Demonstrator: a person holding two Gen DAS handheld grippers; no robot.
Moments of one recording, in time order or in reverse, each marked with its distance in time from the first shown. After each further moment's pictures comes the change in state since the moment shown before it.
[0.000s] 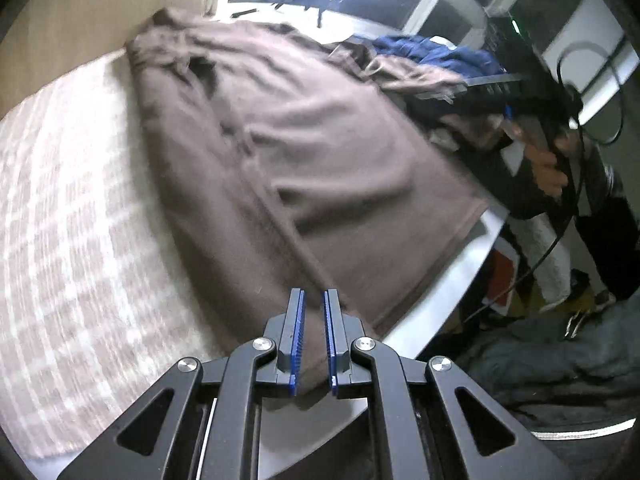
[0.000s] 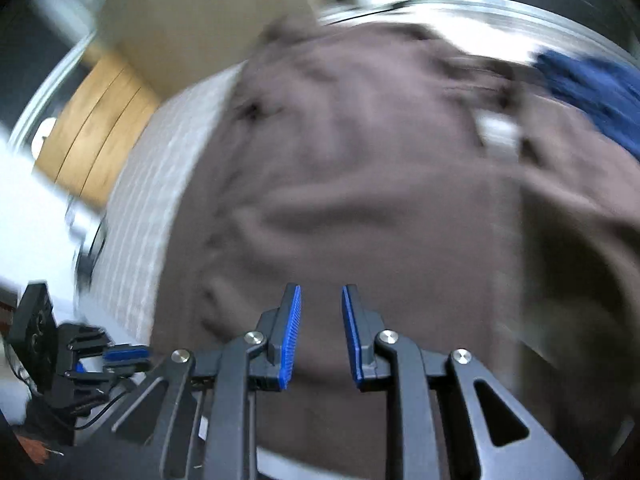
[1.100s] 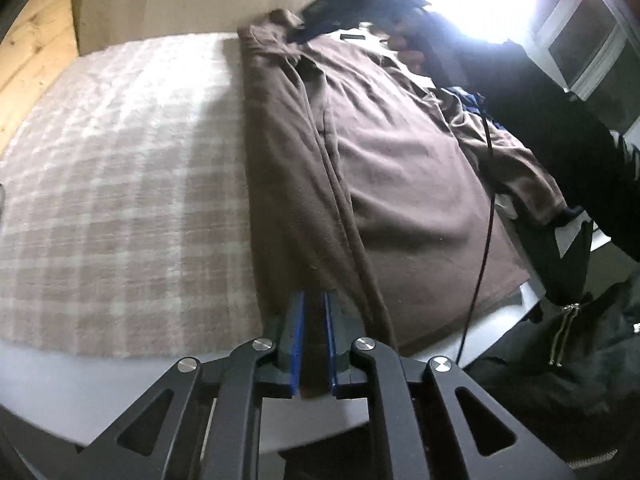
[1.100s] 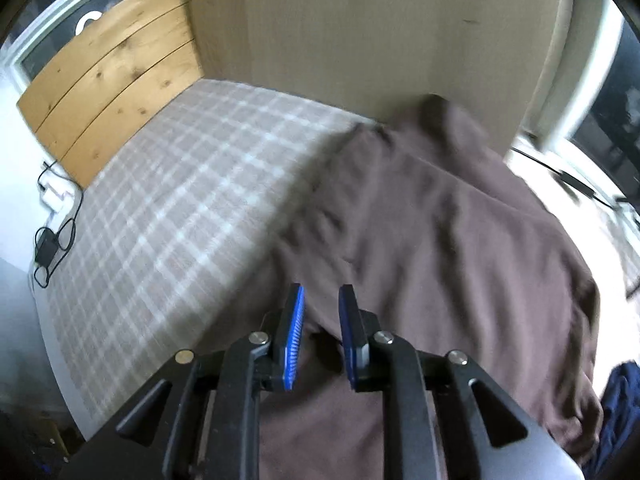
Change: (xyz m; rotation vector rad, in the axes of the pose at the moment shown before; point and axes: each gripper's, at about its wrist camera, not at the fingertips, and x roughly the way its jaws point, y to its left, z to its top) left arm -0.004 0.011 -0.027 -0.330 -0.107 0.202; right arm 0.162 0.190 0.190 -0.605 0.066 0.040
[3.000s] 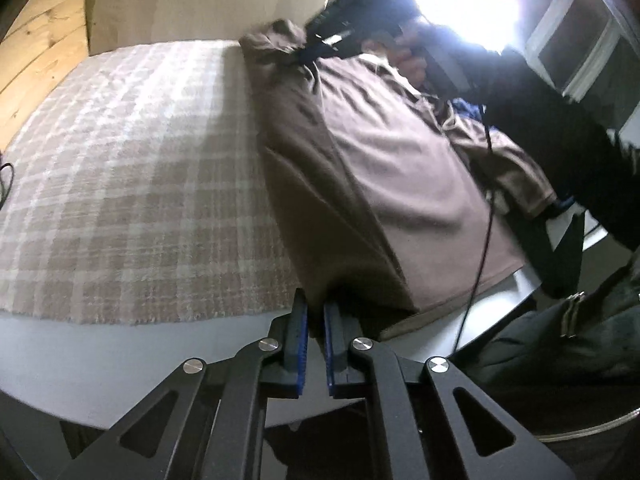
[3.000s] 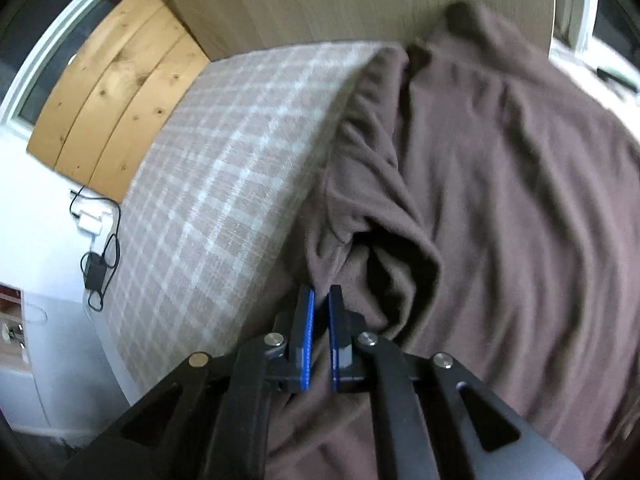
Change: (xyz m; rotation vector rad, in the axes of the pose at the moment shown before) left arm -0.038 0.000 -0.034 -0.014 -0.089 -0.024; right arm 0.003 0.010 -0.038 0.241 0.097 0.197
